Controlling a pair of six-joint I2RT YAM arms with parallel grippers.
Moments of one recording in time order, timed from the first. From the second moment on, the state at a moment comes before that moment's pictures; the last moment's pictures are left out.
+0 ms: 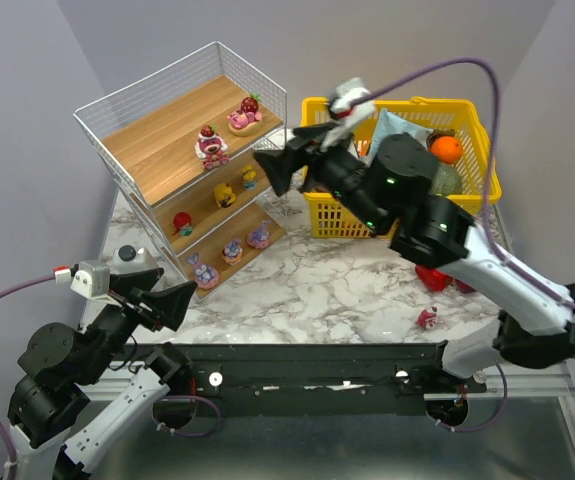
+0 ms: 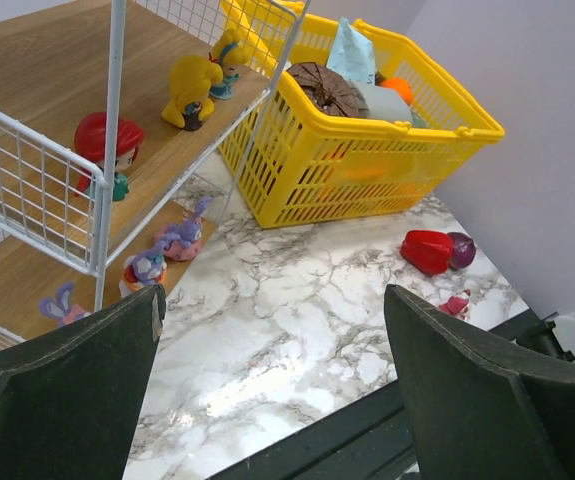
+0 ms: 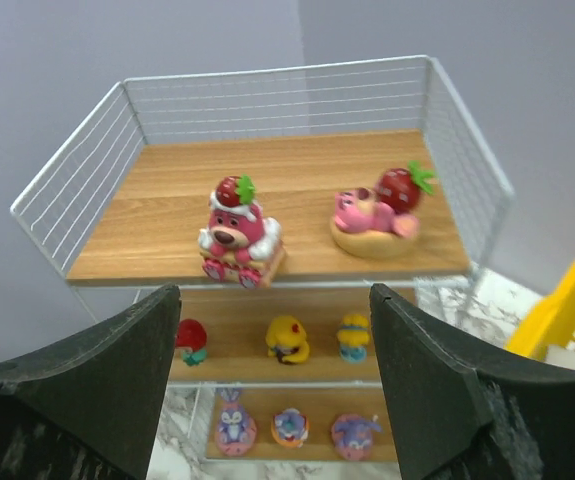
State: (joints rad) left arm -0.67 0.12 0.97 -0.81 -0.15 -0.41; right arm 1.13 1.54 1.96 -0.31 0.35 0.03
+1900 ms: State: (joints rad) left arm -0.67 0.12 0.93 -0.78 -0.12 -0.41; right arm 0.76 1.01 0.50 -1.16 0.76 1.84
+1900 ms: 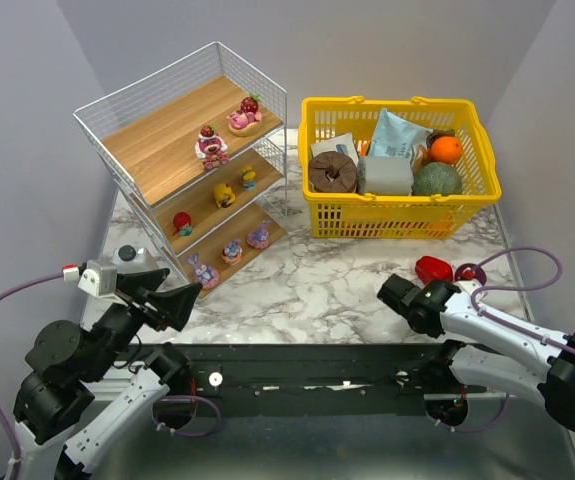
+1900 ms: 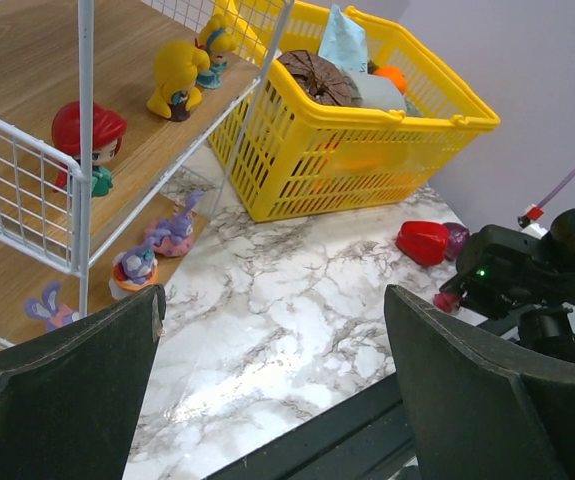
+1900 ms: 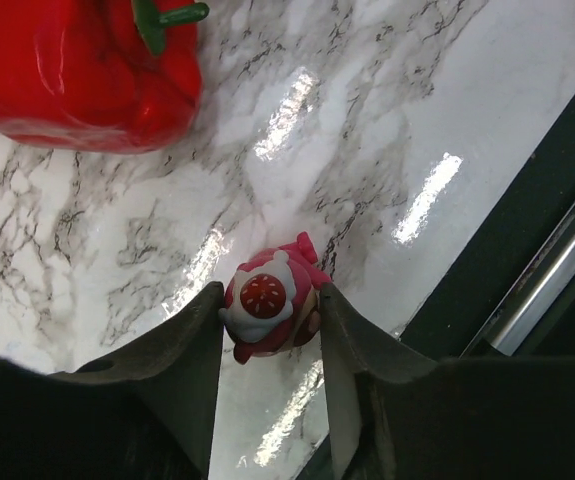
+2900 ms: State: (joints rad) left arm -0.67 0.12 0.99 -0.79 -0.15 -0.39; right arm 1.20 1.92 1.37 -0.85 0.64 1.40
